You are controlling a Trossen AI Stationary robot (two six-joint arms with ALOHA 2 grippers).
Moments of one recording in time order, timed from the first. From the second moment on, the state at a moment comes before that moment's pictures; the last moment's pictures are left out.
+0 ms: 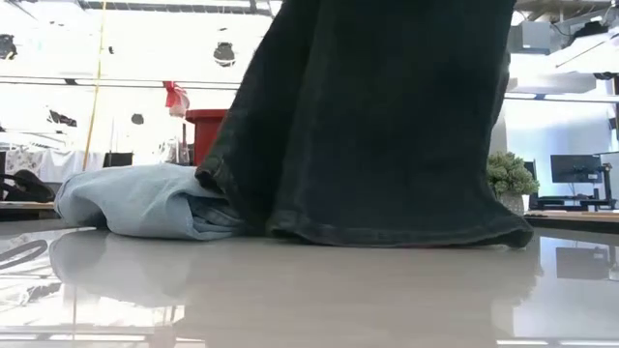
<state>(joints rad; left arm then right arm) -0.27 1.62 1.20 0.56 0.52 -0.65 0.02 1.47 2.35 -1.43 -0.06 0.29</state>
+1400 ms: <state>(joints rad) -0.19 1.85 1.20 0.60 -0.03 0.14 0.48 1.54 2.36 -1.10 -0.29 0.56</state>
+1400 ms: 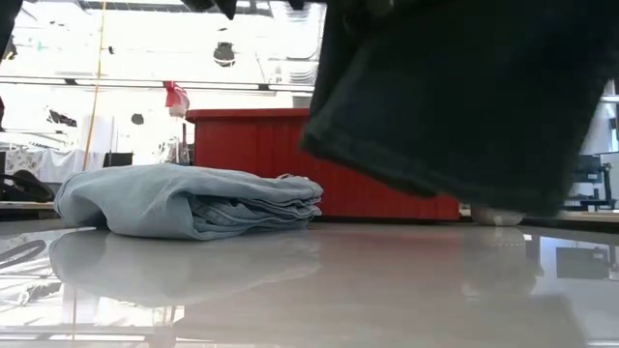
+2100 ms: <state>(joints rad) 0.09 1.81 1.35 0.40 0.05 0.04 0.33 1.54 2.33 -1.36 -0.21 0.17</state>
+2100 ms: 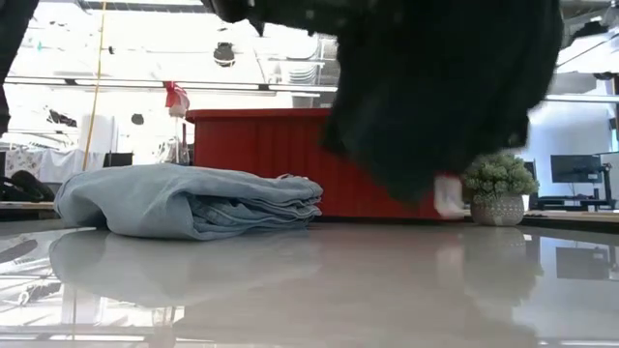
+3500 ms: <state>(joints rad) -0.40 2.05 1.17 0.82 -0.04 -0.47 0.87 1.96 2.04 -0.92 0.16 0.97</state>
